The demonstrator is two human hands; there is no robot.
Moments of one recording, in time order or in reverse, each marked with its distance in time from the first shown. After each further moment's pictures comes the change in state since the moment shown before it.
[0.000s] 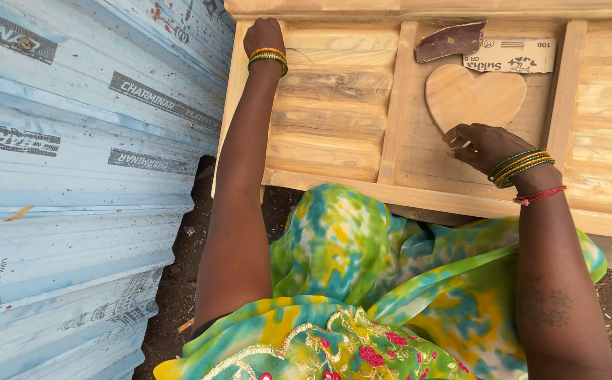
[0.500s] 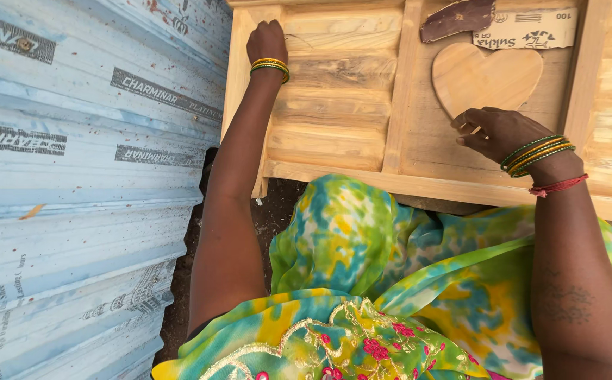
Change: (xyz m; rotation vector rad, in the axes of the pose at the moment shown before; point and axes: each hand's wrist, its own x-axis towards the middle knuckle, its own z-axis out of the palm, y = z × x) left_hand -0.050 -0.009 -0.002 -0.066 -0.064 0.067; right_hand -0.009 -0.006 0.000 0.035 0.018 0.039
